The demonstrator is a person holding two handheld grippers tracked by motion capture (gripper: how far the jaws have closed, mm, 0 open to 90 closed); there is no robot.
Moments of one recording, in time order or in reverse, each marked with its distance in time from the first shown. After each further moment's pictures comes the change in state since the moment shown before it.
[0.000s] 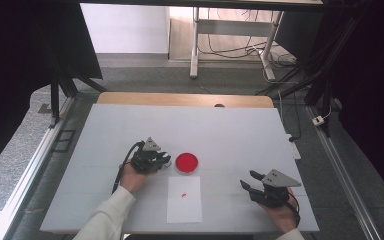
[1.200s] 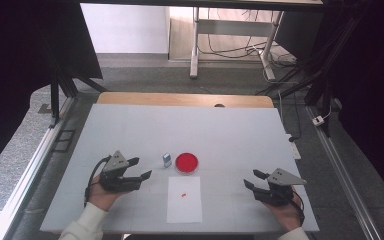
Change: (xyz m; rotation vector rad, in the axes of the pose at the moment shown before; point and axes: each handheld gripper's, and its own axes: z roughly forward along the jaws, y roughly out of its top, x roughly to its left) left arm -0.005 -0.059 -0.092 -0.157 0.015 -0.024; right arm -0.015 -0.006 -0.003 -0.006 0.021 0.024
